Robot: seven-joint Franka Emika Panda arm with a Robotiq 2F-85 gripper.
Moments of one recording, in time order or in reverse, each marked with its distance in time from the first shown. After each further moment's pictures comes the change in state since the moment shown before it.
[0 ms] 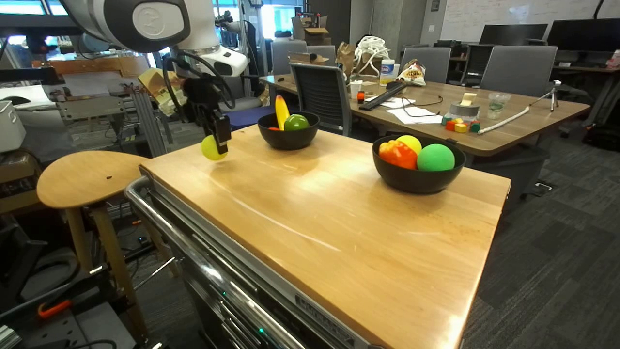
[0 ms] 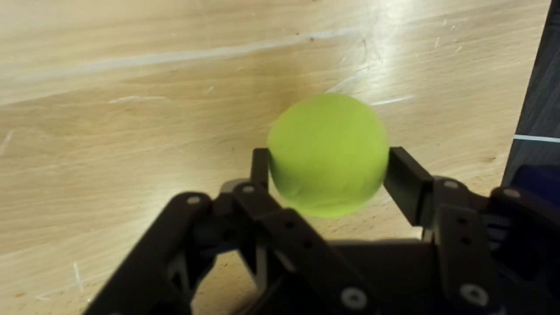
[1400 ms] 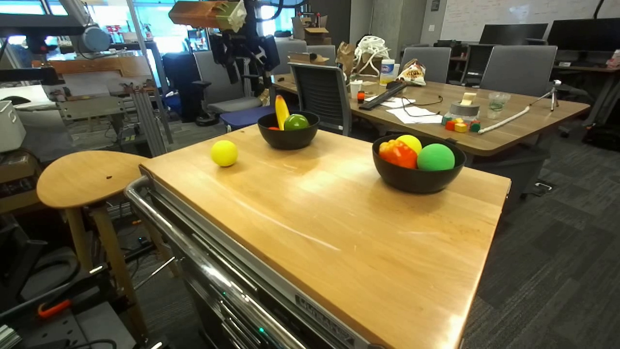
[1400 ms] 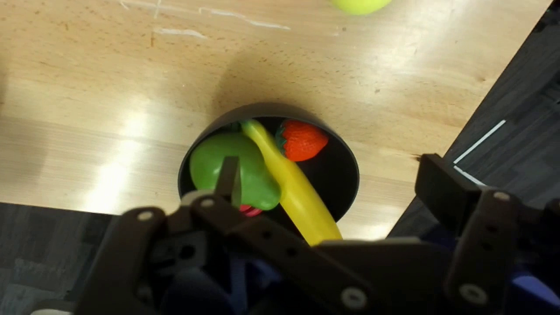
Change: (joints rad) arm -0.050 -0.019 -0.054 0.312 -0.172 -0.259 -0.363
